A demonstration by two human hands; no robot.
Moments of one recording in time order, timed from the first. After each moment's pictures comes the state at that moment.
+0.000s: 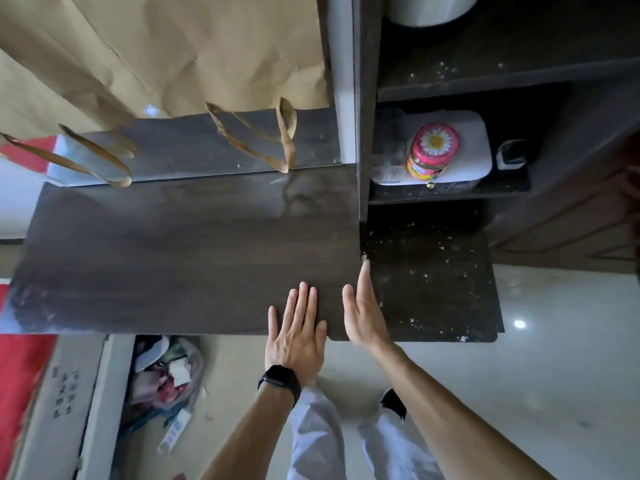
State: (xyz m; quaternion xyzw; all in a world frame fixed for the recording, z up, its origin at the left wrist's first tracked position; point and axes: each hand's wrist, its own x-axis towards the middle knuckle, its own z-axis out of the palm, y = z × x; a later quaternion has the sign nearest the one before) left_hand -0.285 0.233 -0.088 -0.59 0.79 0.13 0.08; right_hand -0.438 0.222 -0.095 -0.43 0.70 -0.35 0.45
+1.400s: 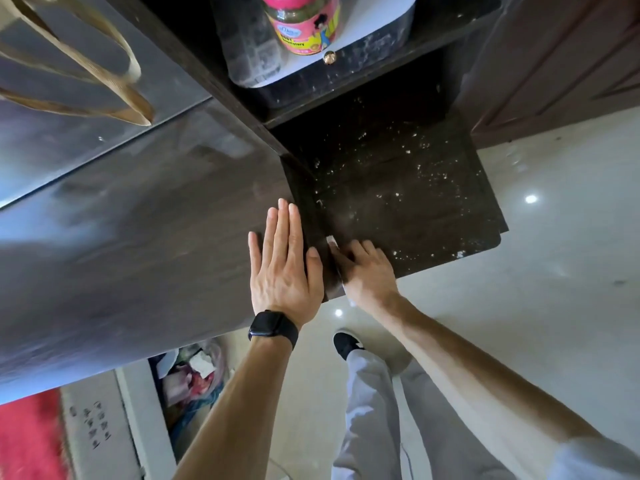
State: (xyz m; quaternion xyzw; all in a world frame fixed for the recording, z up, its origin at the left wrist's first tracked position) left_hand -0.363 0.188 -0.106 -0.50 0.86 0.10 0.01; right_hand -0.478 0.267 -0.224 -0.61 0.76 -0.15 0.18
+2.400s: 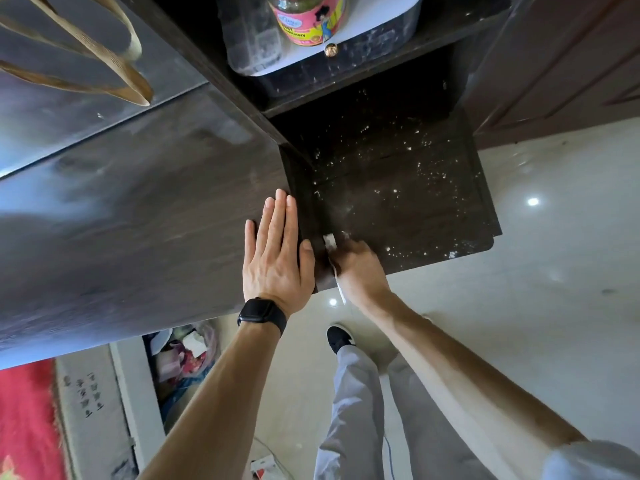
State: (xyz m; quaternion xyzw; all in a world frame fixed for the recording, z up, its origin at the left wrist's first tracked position) left_hand -0.364 0.190 -0.103 -0.50 0.86 0.09 0.03; right_hand -0.476 0.262 -0.215 -0.57 0.76 -0.13 0.28
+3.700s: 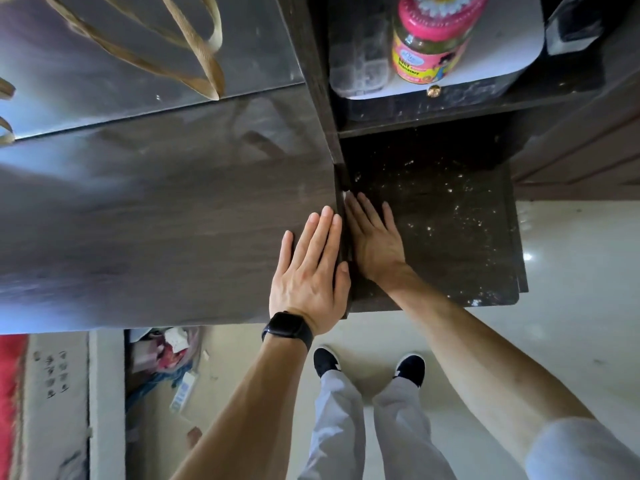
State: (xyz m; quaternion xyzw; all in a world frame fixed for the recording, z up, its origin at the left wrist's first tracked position) left_hand -0.364 0.188 -0.100 -0.50 0.86 0.12 0.02; right_hand -0.513 0.171 -0.225 -0.70 0.69 0.02 0.20
